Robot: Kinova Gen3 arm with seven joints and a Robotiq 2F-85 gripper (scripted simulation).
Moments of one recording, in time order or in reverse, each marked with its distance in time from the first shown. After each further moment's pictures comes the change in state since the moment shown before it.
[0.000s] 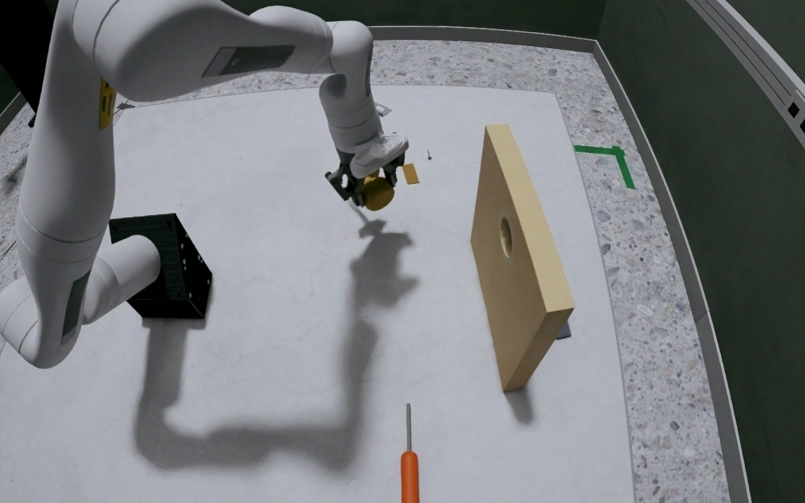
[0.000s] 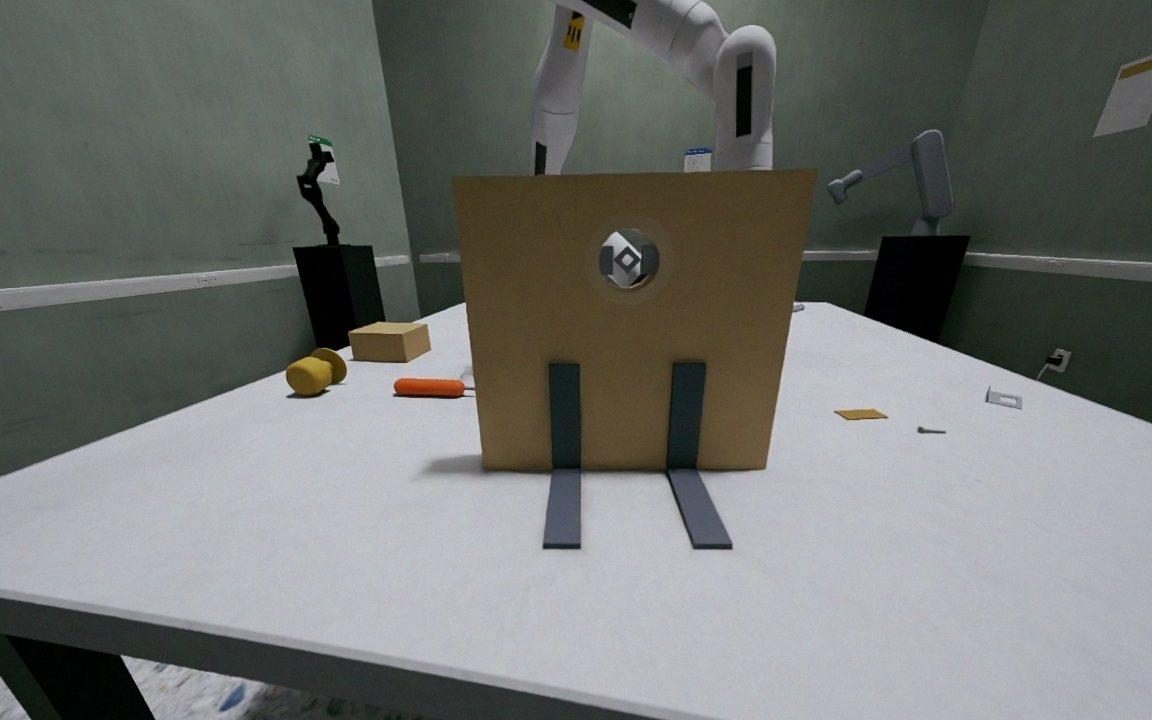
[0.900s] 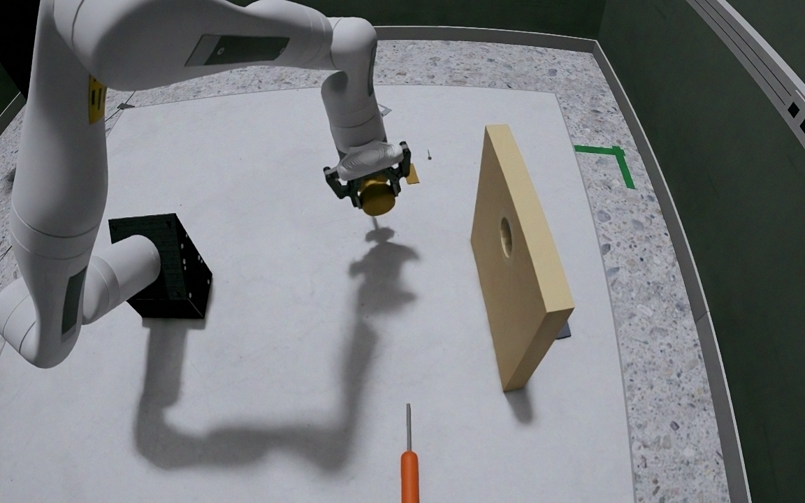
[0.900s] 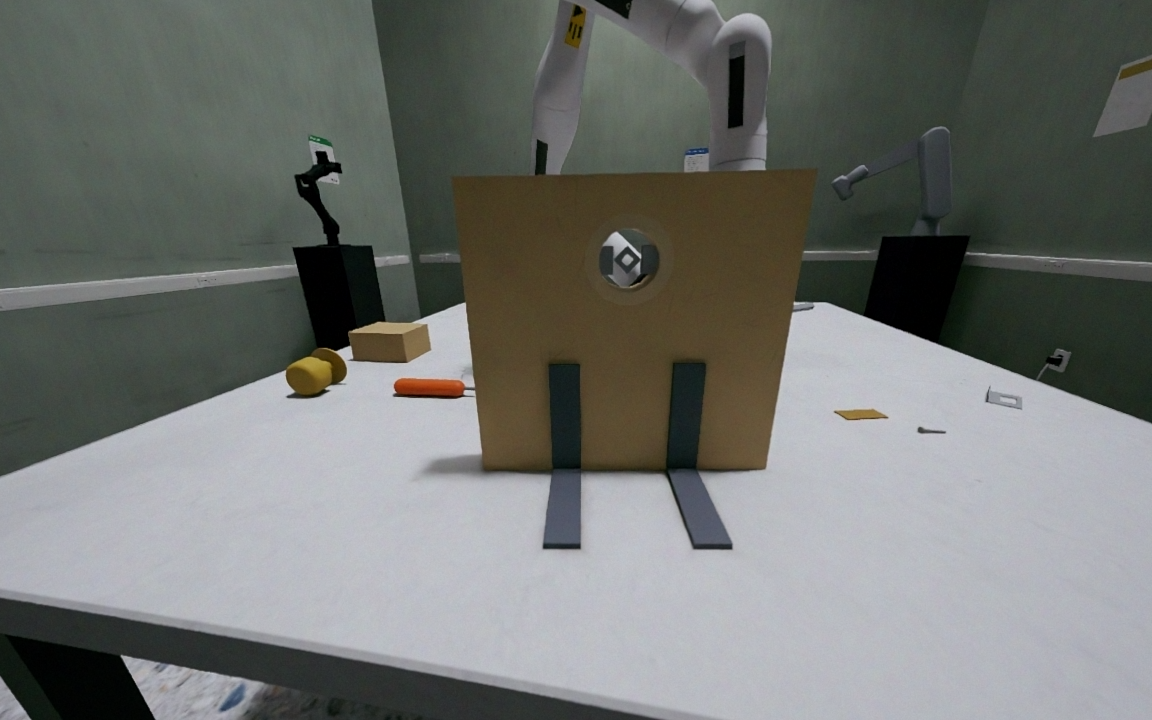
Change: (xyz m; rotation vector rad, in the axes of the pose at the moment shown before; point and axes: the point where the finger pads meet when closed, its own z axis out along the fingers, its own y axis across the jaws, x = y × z) arm 0.017 0.006 -0.009 -0.025 0.031 0.283
